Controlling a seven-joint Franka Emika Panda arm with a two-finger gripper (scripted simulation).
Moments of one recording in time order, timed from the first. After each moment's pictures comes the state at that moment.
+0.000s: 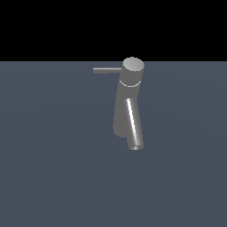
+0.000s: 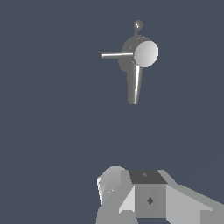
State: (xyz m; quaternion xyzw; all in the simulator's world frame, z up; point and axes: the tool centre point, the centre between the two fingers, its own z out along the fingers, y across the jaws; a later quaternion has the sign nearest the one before) arm -0.257 0.002 0.476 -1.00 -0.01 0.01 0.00
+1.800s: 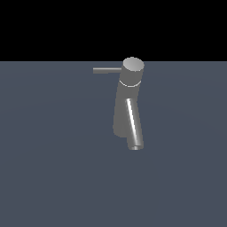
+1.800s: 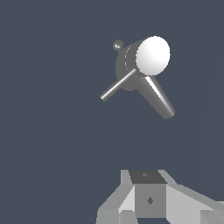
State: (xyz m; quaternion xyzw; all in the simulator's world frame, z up) arm -0.189 0.045 0.382 -0.94 0.30 -0.08 0.10
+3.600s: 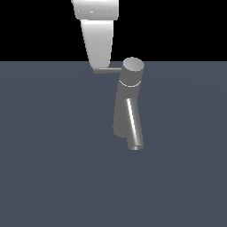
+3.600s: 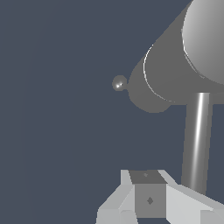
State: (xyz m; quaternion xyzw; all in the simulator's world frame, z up) arm -0.056 0.041 0.297 -0.72 0.63 -0.19 0.21
